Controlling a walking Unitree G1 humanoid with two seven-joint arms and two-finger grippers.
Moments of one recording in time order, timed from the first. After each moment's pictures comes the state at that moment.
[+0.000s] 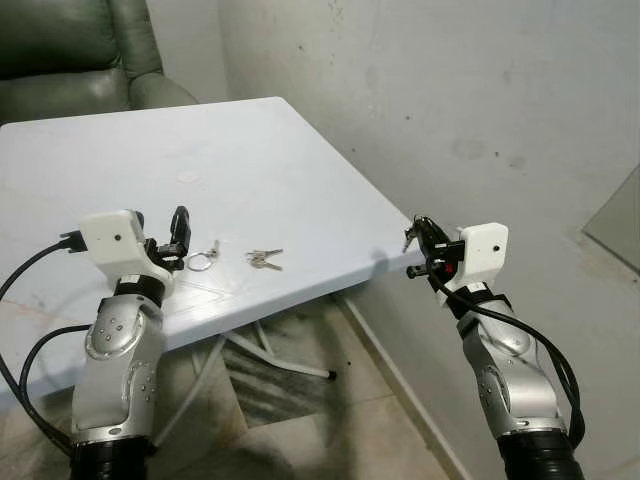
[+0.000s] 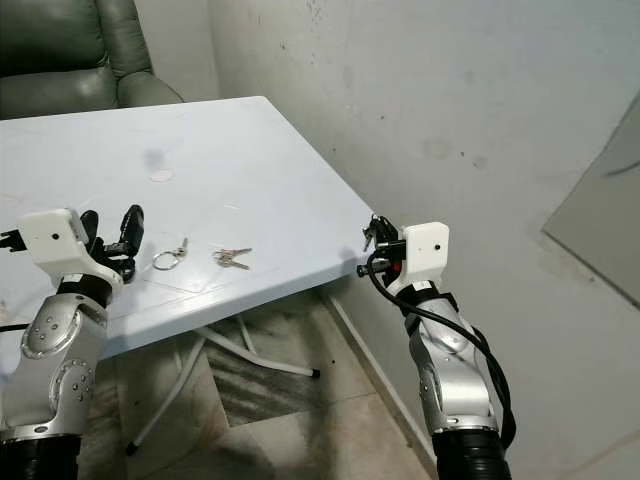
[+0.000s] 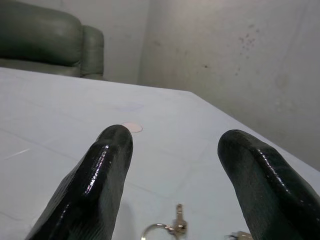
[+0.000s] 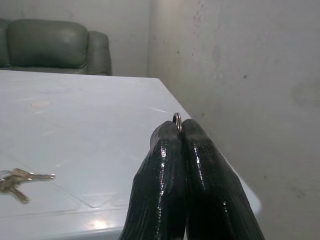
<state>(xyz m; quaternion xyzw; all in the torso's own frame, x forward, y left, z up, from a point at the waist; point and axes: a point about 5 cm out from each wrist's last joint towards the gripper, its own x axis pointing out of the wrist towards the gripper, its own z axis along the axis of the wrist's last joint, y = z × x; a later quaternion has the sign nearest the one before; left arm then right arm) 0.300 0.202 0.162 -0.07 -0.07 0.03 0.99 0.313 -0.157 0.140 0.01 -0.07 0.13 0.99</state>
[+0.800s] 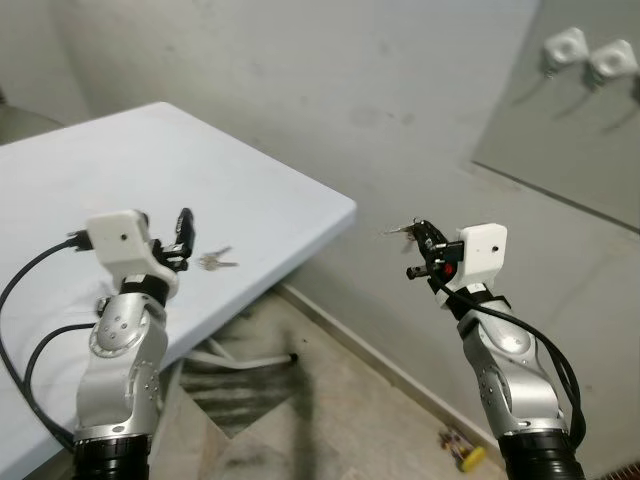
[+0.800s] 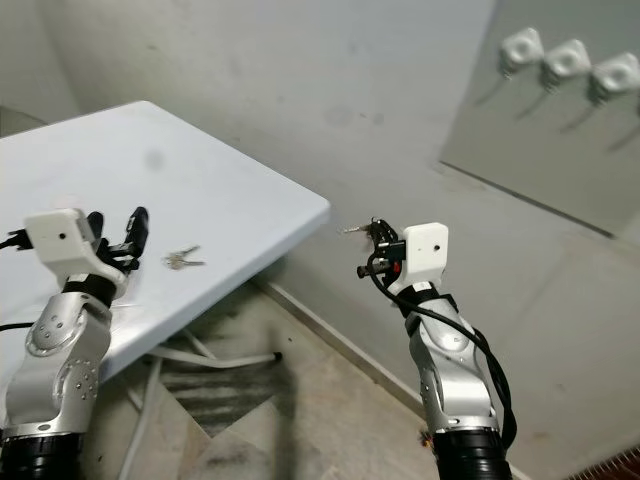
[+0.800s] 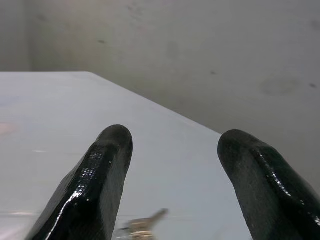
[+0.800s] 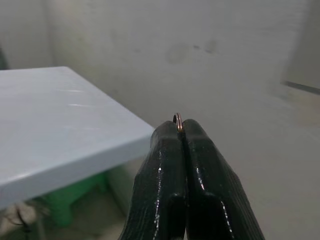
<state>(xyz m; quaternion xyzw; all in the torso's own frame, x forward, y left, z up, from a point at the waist) 0.300 0.199 0.158 -0.07 -0.06 0.03 1.00 0.312 -0.158 0.138 0.01 -0.05 0.13 0.99</state>
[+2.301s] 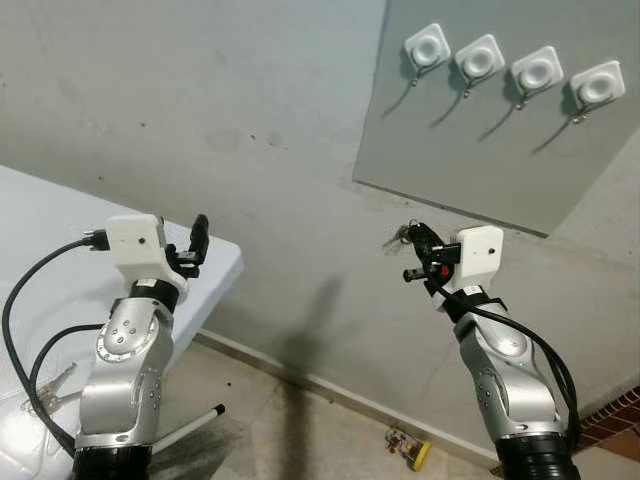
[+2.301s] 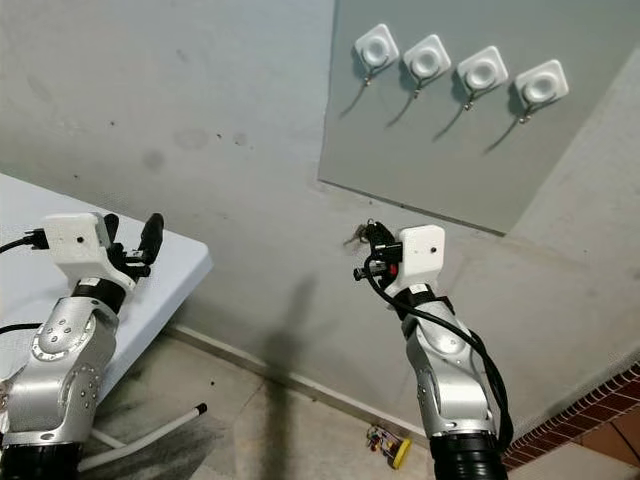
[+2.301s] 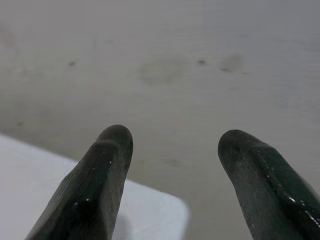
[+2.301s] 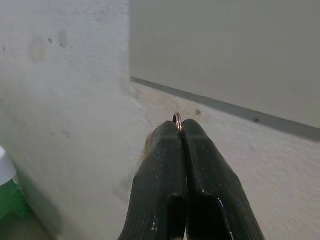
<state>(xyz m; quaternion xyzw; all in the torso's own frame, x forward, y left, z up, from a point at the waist) 0.296 0.181 0.159 -0.02 -0.05 -0.03 1.00 0.311 -0.153 0.137 0.02 -0.05 0.14 0.99</state>
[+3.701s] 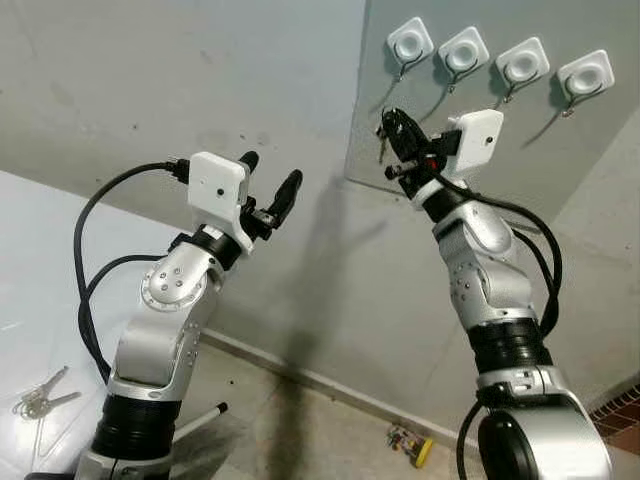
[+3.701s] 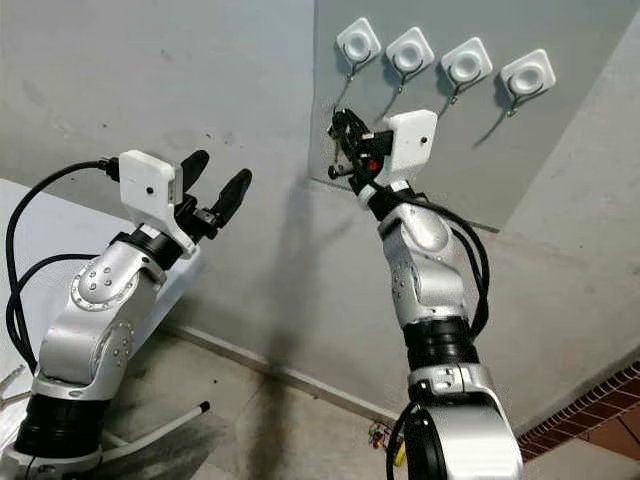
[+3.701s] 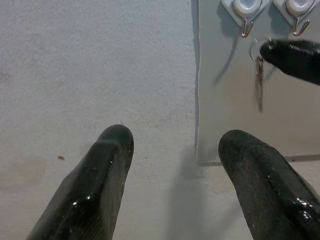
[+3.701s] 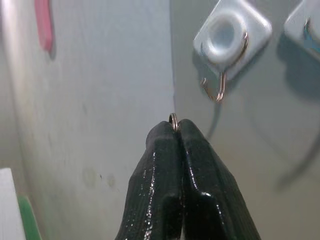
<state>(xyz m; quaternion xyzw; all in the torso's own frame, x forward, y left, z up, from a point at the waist) 0.311 0.118 0.222 0.03 -0.14 -0.23 0.96 0.375 -0.114 0.247 0.08 -0.21 0.24 0.94</state>
